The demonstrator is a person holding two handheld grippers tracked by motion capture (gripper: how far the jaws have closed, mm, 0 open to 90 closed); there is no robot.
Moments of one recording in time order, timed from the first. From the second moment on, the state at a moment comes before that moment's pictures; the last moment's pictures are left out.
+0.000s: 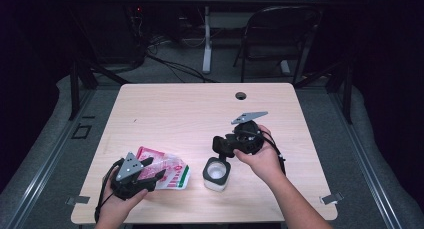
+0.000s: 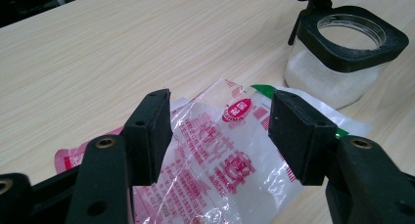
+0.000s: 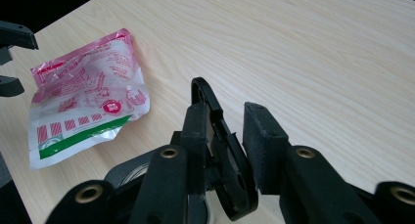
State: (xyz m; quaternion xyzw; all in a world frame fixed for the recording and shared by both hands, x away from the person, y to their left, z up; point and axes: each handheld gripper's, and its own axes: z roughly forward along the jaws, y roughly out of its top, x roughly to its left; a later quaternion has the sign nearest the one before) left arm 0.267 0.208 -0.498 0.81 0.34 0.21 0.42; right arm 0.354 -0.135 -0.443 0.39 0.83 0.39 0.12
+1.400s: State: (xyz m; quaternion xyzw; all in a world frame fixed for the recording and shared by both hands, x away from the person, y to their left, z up) left arm 0.269 0.211 -0.501 0.81 0.35 0.21 0.42; right arm 0.322 -0.114 -0.438 0.31 0.86 0.37 0.16
